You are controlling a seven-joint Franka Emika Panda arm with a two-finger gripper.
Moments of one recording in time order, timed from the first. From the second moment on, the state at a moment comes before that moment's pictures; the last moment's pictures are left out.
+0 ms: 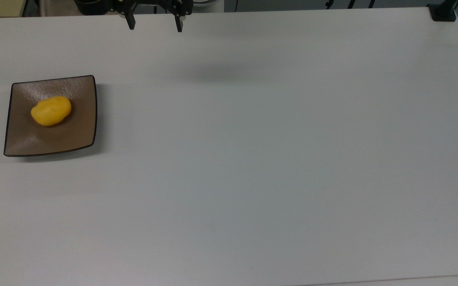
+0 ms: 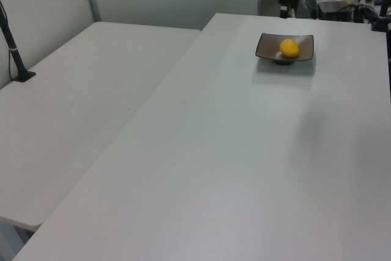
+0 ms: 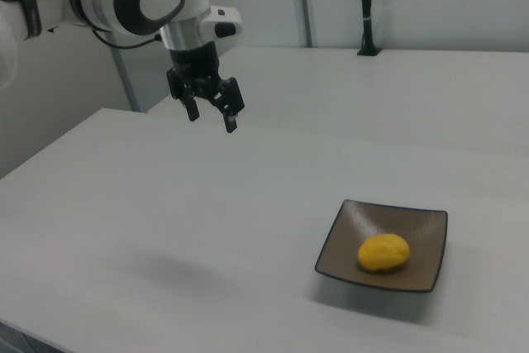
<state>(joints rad) 0.05 0.03 -0.06 -1.62 0.05 1.72 0.00</state>
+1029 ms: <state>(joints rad) 0.05 0.02 -0.02 -1.63 -0.03 1.66 -0.05</state>
